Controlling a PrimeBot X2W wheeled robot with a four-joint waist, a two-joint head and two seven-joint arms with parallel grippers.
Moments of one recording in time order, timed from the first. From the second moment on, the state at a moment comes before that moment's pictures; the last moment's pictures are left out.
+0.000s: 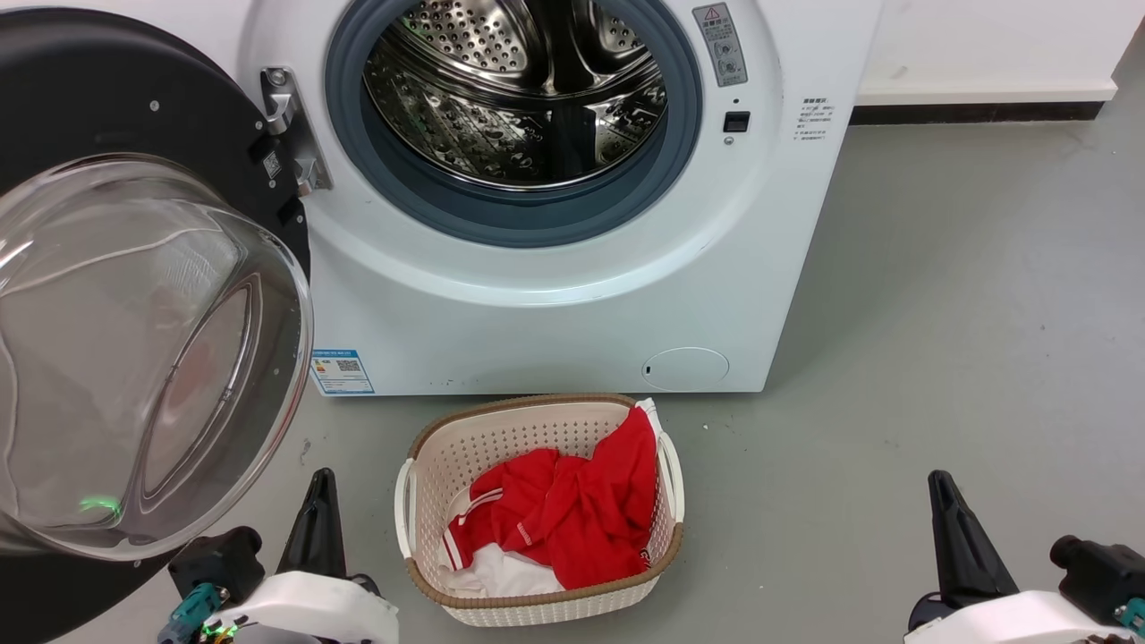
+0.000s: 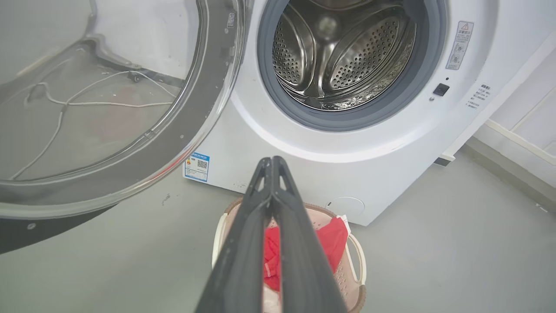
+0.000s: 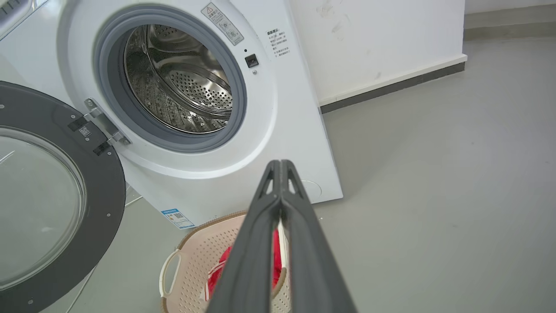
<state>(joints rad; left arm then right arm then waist) 0.00 0.11 -0.06 0.20 -0.41 0.04 -0.19 0.10 -0.06 -0.01 0.10 0.39 0.13 -0.16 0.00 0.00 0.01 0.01</state>
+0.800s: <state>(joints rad) -0.03 0.09 -0.01 0.21 -0.79 -0.01 -0.10 0.04 -0.07 -0.02 0.14 0.79 0.13 -0.10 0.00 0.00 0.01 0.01</state>
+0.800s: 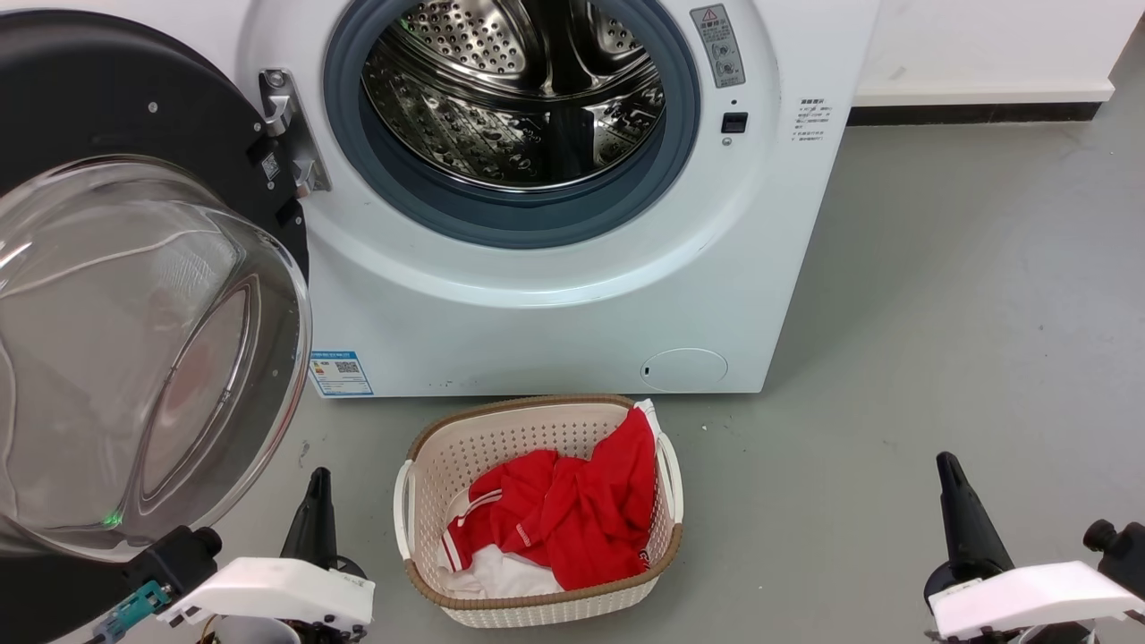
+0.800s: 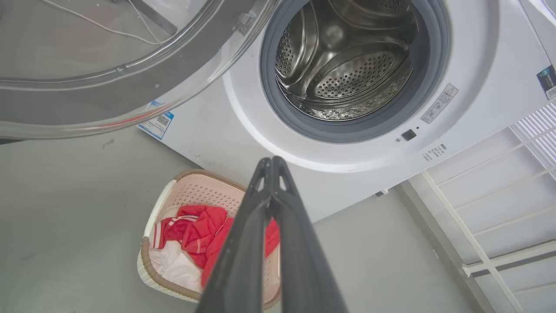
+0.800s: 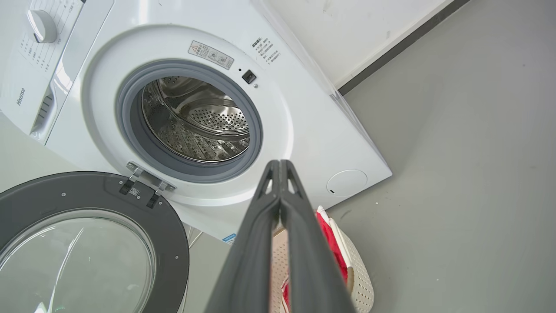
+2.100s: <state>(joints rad) -0.07 0.07 0.06 0.23 -1.23 -0.07 0.02 -0.04 -0.08 -0.04 0.19 1.25 0.13 0.00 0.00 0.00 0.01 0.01</state>
